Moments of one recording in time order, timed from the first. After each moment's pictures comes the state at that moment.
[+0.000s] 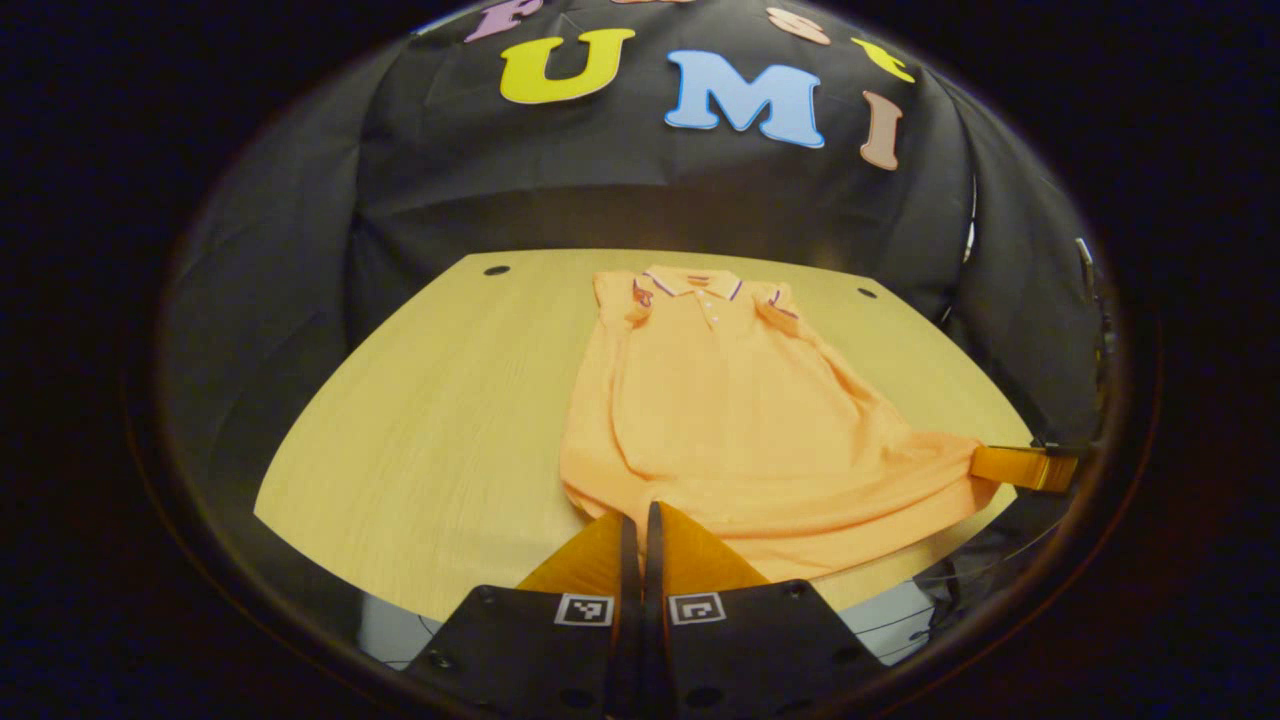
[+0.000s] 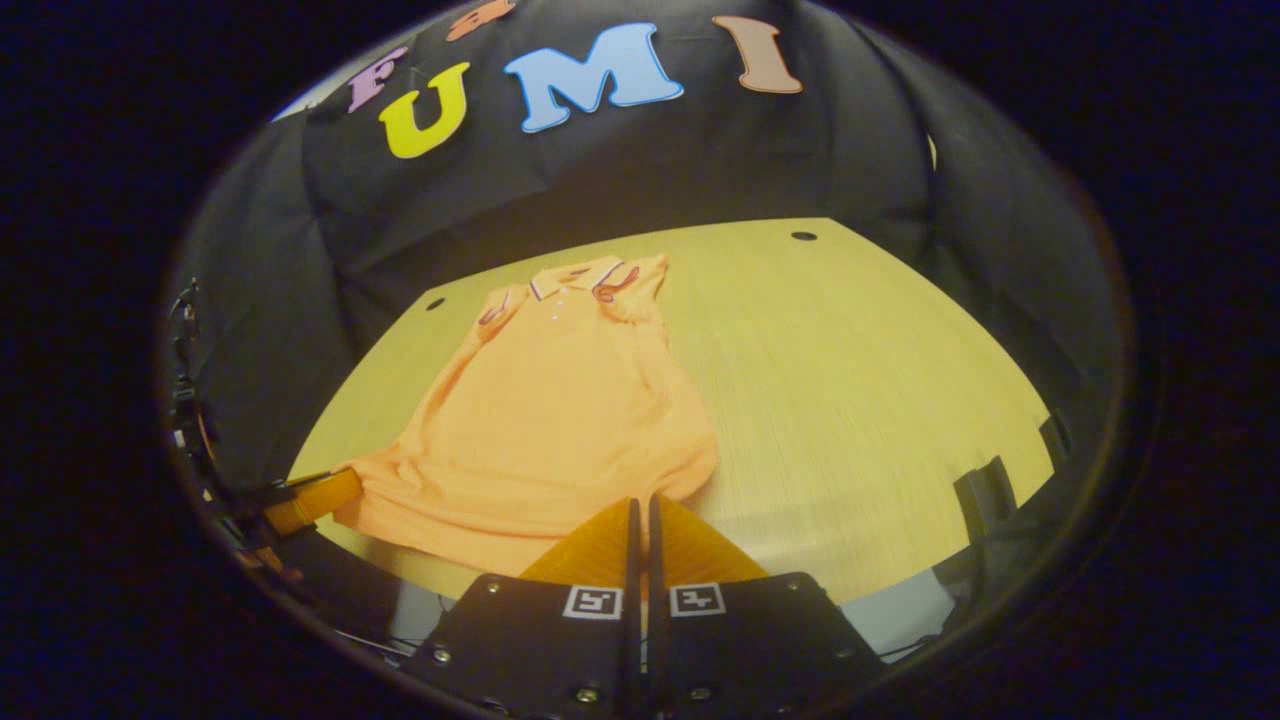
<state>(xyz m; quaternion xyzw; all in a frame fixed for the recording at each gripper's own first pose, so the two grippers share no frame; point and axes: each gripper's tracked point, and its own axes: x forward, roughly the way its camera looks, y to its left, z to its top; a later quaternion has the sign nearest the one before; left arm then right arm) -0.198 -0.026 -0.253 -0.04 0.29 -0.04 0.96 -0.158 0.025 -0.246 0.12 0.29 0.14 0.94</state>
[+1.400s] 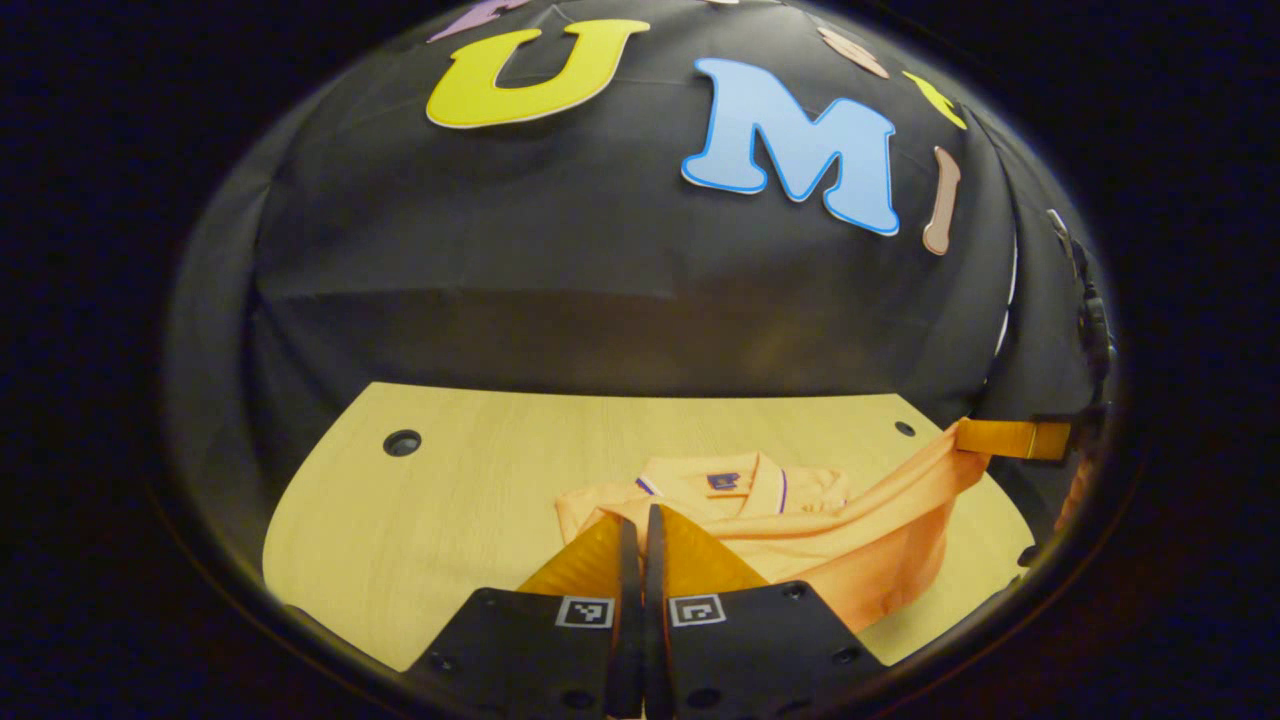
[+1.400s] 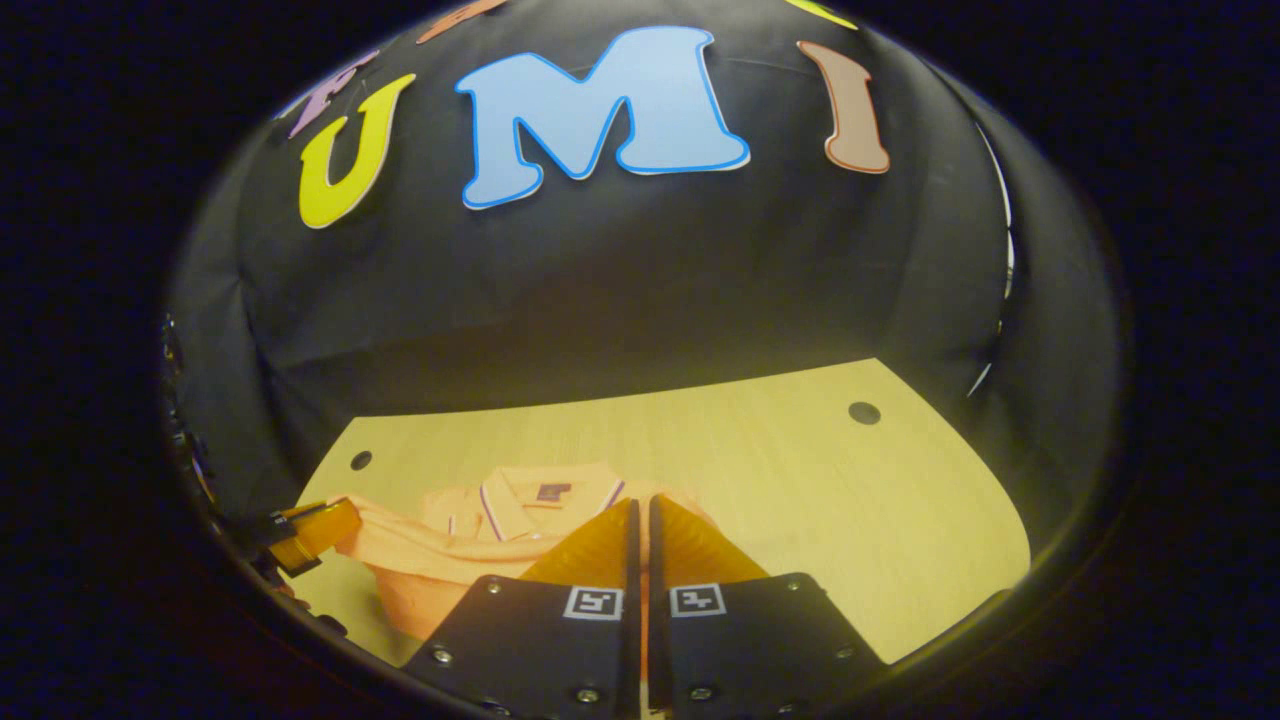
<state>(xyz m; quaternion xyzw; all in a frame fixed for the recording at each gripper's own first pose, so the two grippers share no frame) 0.177 -0.015 -0.167 -0.04 0.19 -0.09 0.98 0.181 0.083 -0.104 0.09 0.20 0.07 0.97</state>
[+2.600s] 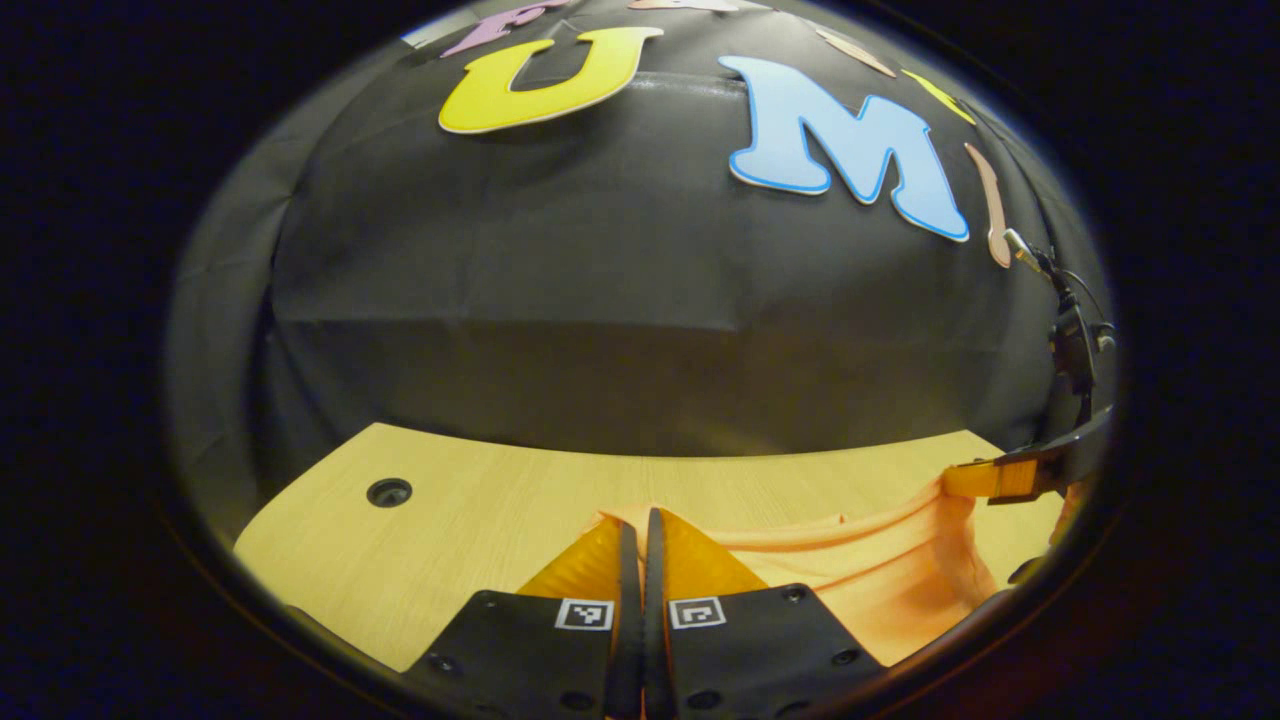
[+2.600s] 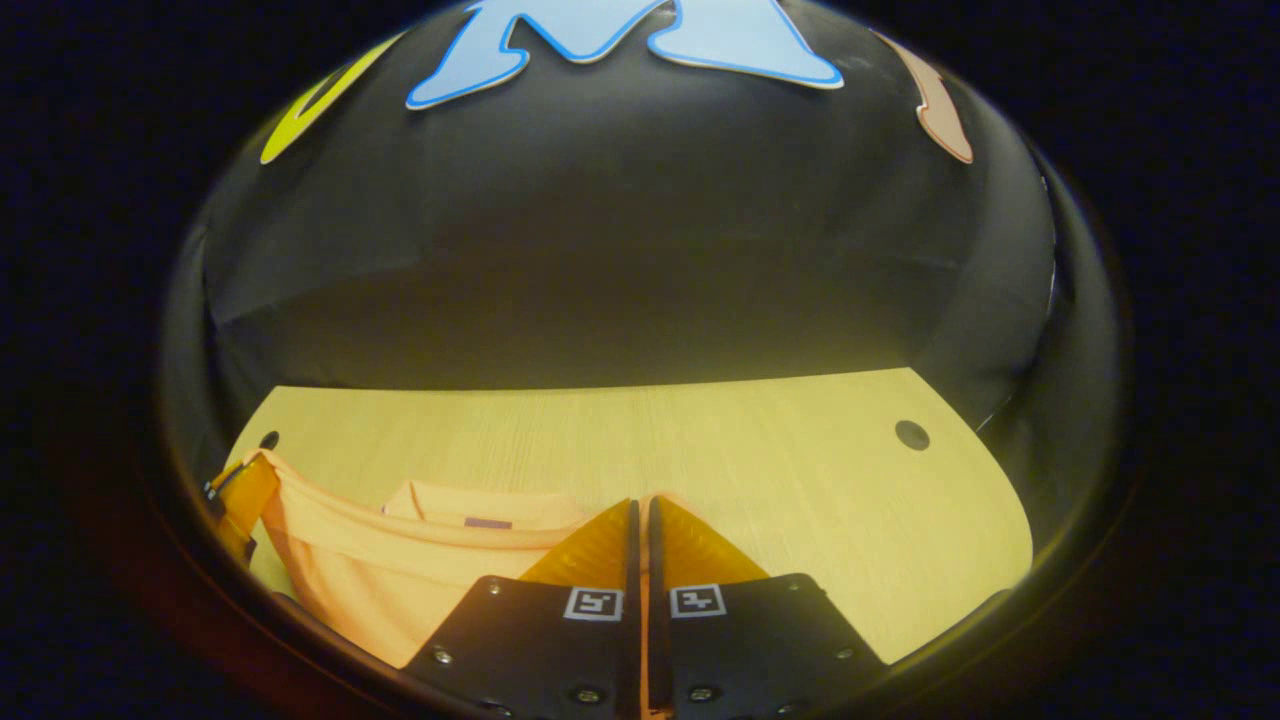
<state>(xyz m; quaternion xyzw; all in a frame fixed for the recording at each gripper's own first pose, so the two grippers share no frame) 0.297 -0.002 -0.204 -0.03 0.10 -0.03 0.99 0.308 0.111 -0.183 0.03 0.24 0.04 0.97</state>
